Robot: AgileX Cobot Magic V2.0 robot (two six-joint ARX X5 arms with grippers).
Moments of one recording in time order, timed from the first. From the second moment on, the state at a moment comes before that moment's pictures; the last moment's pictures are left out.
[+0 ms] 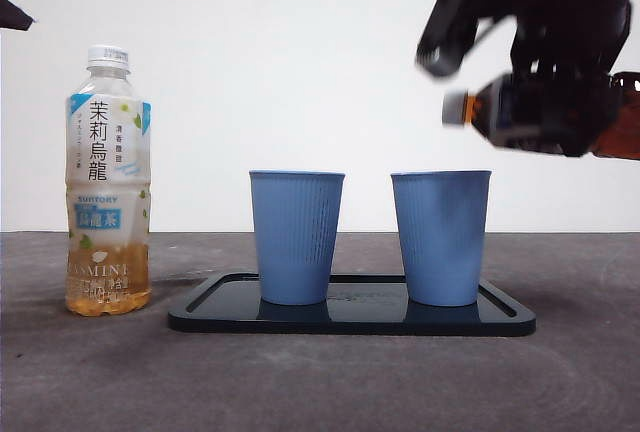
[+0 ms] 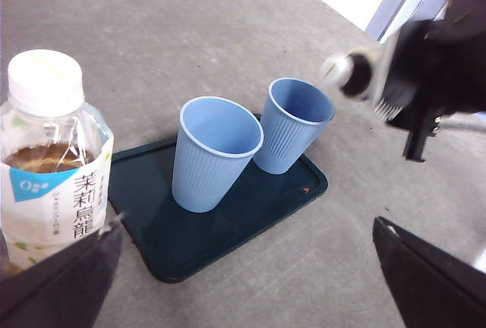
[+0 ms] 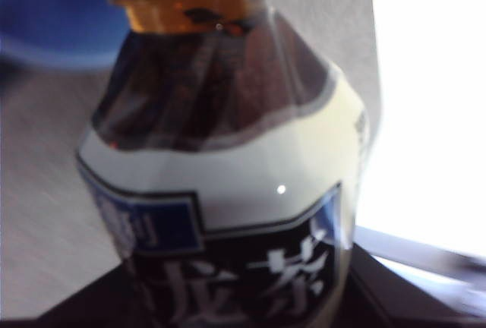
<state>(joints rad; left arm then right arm) -0.22 0.61 0.66 -0.44 0.57 -0.08 0.71 1.39 1.00 -0.70 0.85 -0.33</state>
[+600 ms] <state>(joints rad) -0.22 0.61 0.66 -0.44 0.57 -0.08 0.43 0.91 0.70 -0.29 0.33 -0.02</state>
